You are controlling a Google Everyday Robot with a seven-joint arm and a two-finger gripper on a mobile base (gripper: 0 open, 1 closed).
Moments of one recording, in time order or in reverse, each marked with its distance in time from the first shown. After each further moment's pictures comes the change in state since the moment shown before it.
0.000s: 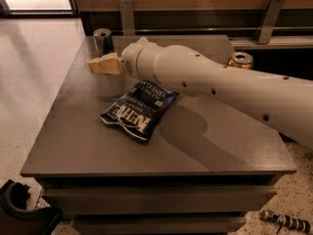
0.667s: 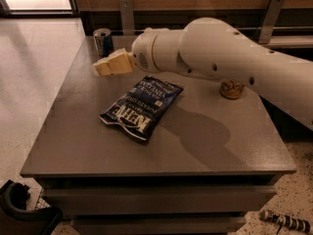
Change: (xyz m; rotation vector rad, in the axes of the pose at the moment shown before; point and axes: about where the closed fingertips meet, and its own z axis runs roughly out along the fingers) arm -0.023 0.015 -0.061 -0.111 0.081 -0.114
